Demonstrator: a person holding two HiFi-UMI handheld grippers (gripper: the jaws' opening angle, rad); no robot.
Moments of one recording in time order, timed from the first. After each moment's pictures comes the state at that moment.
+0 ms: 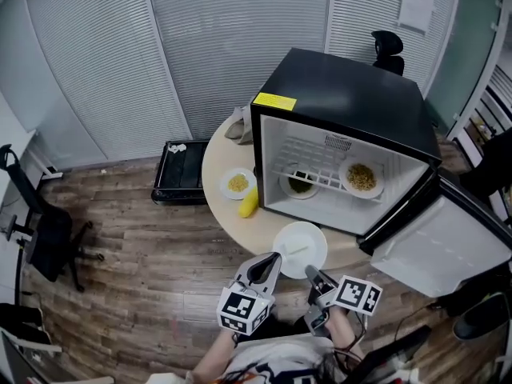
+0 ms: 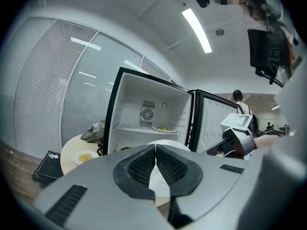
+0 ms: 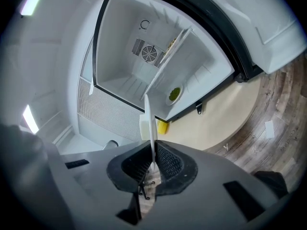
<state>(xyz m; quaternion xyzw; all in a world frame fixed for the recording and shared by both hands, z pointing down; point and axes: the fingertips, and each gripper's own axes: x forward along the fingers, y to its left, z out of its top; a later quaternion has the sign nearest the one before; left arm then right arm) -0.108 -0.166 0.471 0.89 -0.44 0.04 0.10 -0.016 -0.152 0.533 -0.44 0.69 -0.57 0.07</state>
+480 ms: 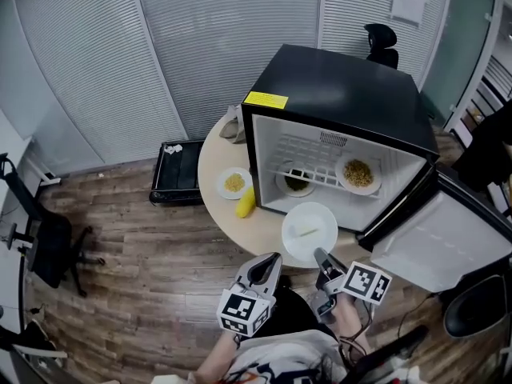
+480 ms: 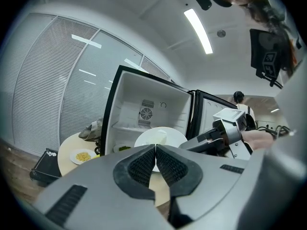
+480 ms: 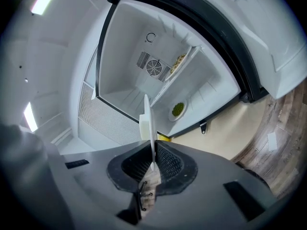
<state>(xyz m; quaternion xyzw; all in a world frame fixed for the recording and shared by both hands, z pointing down) -0.101 -0.167 0.471 0.89 -0.43 0.04 0.12 0.011 -0.186 0.504 -0.48 0.70 -0.52 0.10</state>
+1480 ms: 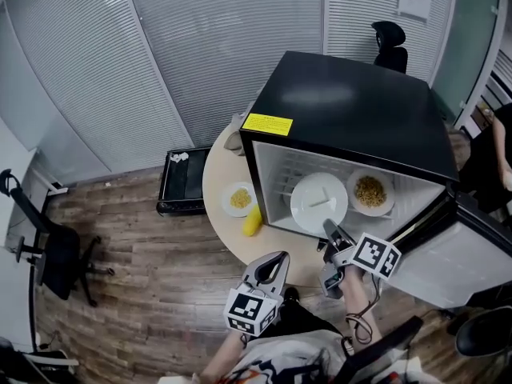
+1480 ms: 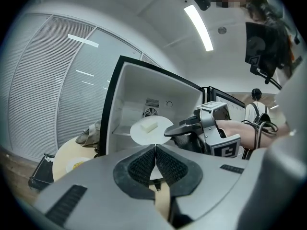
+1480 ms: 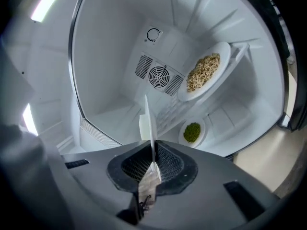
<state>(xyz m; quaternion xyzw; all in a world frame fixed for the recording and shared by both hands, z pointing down) -0.097 -0.239 0.470 0.90 -0.43 0.05 0.10 0.019 -0.318 0.475 -0.48 0.70 -0.50 0.15</state>
